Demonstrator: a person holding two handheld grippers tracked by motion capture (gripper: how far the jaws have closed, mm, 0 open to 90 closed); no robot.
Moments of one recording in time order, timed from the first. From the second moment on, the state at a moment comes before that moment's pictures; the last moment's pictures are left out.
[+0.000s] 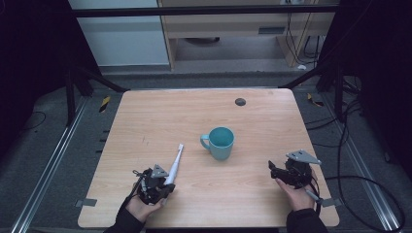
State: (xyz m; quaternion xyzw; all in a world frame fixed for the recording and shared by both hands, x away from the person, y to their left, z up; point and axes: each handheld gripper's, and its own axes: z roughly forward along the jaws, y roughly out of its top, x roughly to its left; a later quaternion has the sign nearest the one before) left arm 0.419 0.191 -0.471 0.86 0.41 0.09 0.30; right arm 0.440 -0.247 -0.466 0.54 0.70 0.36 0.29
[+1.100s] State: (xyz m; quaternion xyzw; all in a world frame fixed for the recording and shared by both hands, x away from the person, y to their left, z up) left arm 0.442 0.227 -0.433 0.81 0.46 0.13 0.34; right arm 0.440 -0.251 -0.465 0.54 0.70 0.37 0.29
